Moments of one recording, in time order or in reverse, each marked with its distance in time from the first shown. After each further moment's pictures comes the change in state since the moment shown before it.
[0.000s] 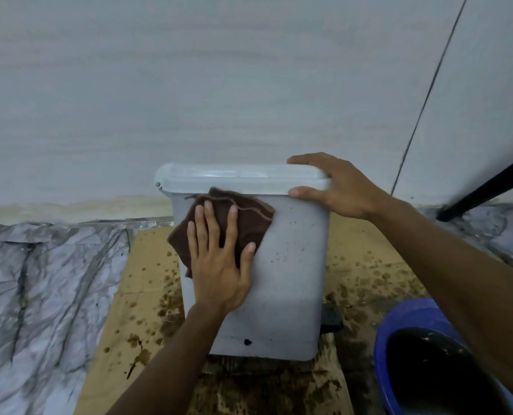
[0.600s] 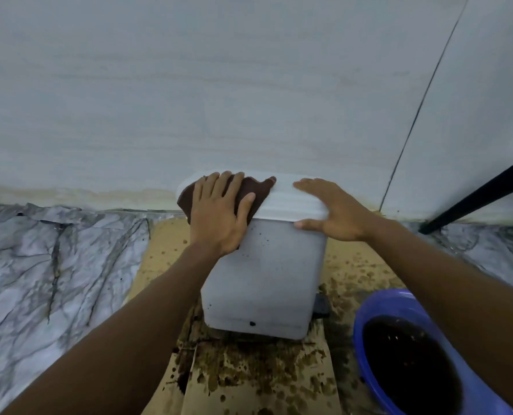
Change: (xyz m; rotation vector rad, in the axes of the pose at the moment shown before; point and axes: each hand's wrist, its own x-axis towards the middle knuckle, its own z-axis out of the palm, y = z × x) left_hand 0.058 0.004 -0.115 0.030 -0.144 -0.031; right_hand -0.062 -0.053 0.000 -0.271 -0.187 0.027
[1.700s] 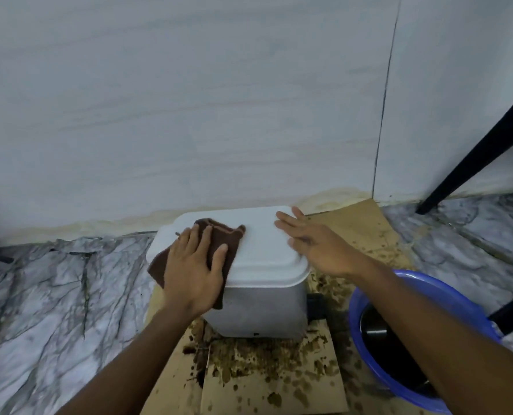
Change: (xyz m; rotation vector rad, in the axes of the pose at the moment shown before) left_hand -0.087 0.036 -0.068 0.003 -0.284 -0.186; right_hand -0.092 -0.021 0.020 0.415 -0.019 -0.031
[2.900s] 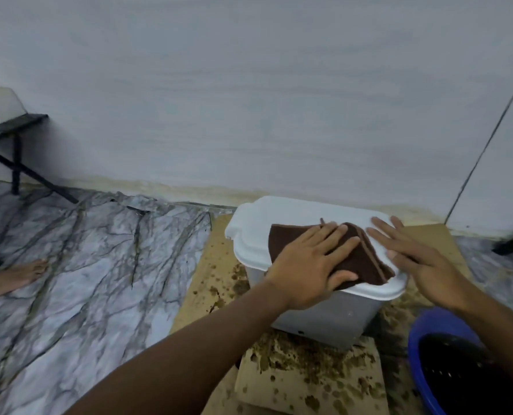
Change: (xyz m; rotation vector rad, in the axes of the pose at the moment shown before) left_hand 0.005 0.008 0.016 0.090 -0.073 0.626; right_hand 0.000 0.005 0.014 0.145 0.081 -0.086
